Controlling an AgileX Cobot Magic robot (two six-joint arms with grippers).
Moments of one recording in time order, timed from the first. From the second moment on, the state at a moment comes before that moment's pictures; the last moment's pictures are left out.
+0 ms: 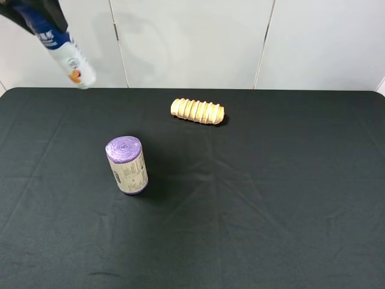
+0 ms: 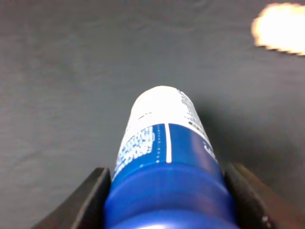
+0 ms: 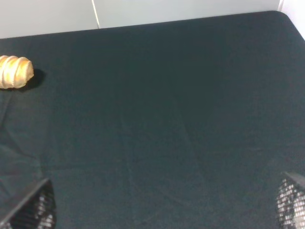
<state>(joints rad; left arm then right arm) -0.15 1.67 -1.69 -0.11 1.13 -0.01 -0.02 -0.01 -0.50 0.00 1.02 0.03</state>
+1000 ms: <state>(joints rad) -0.61 1.84 -1.69 -0.58 1.01 0.09 -0.02 0.04 -0.51 0.07 1.03 -0.01</state>
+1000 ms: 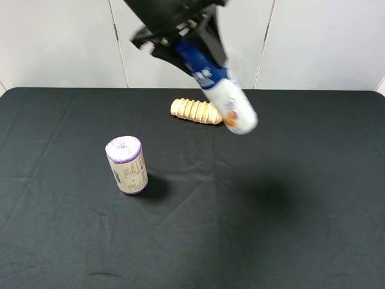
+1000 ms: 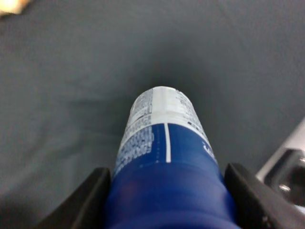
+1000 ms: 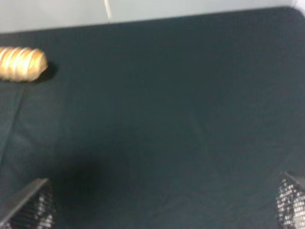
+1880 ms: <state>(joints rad) -0.62 1.85 -1.69 -0.75 1.01 0.16 0.40 0.72 -0.58 0.35 0.58 -0.55</state>
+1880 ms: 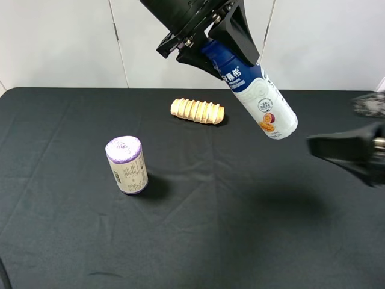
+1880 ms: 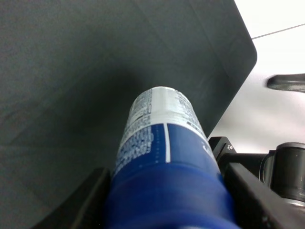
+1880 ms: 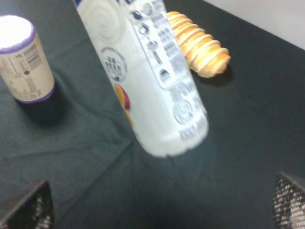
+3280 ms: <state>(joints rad) -0.62 1.85 -1.69 -0.76 1.00 0.16 0.54 1.12 -0.65 0.35 0.23 -0.61</state>
